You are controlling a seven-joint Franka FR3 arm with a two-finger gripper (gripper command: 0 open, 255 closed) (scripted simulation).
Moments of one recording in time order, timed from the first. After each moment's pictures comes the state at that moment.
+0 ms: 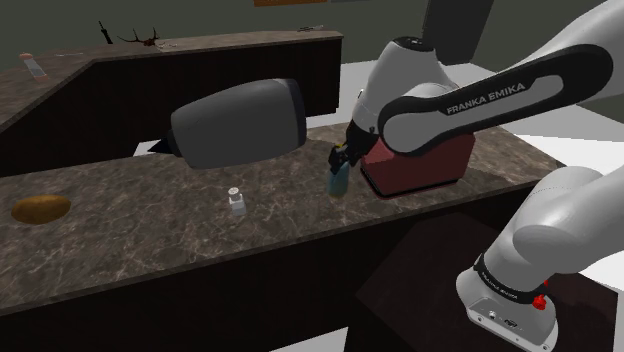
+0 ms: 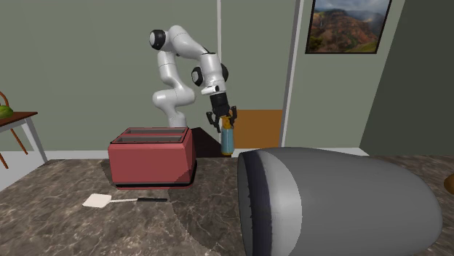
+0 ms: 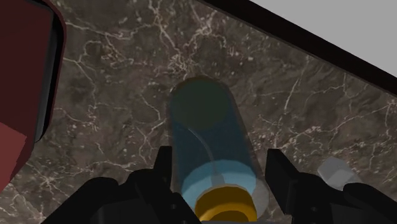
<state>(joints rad) -0.04 -0.55 0.30 -2.73 0.22 2.54 0.22</state>
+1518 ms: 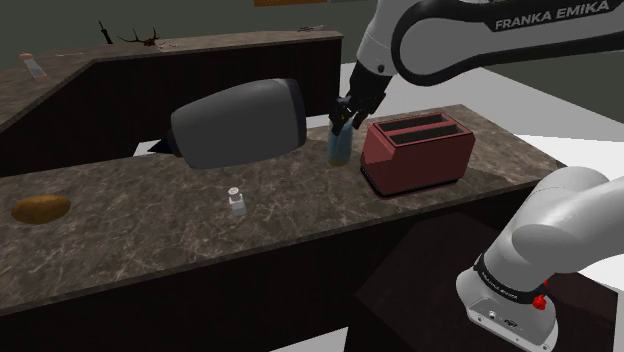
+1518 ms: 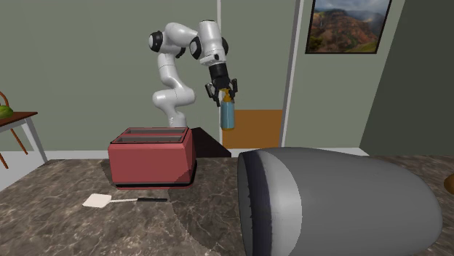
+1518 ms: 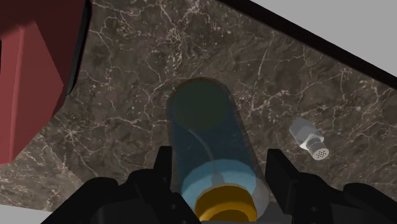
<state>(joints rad) -0.06 -0.66 0.26 -2.49 0.19 2.19 0.24</state>
